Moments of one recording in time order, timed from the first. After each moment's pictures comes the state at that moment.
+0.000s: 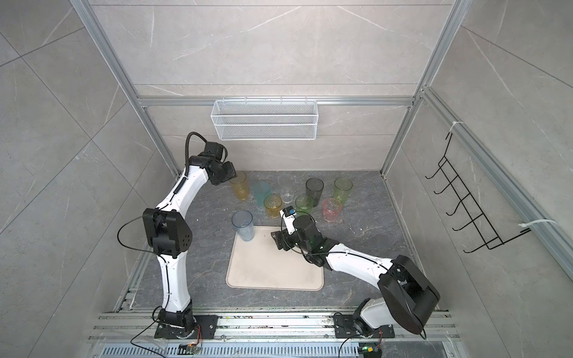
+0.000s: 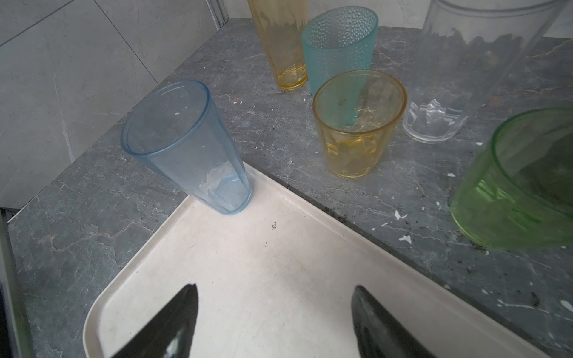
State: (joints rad) left arm -0.20 2.15 2.14 -0.91 -0.02 -0.52; right arm 0.74 1.42 0.74 0.16 -0.06 0.24
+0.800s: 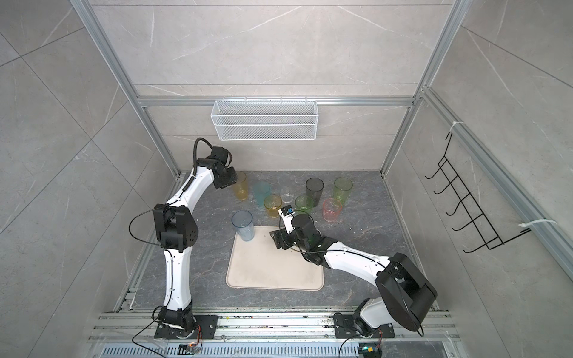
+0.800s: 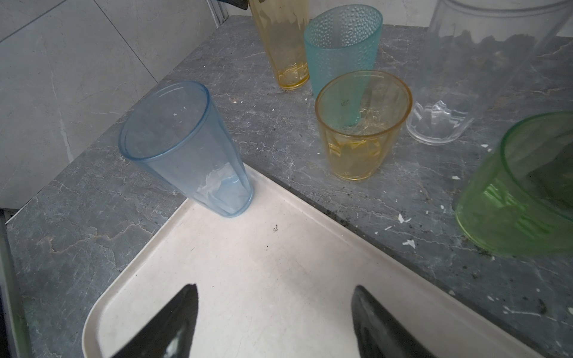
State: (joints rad) left arm -0.20 2.27 2.20 -0.94 -0.04 -0.52; right arm 0.74 1.45 0.77 0.15 -0.06 0.24
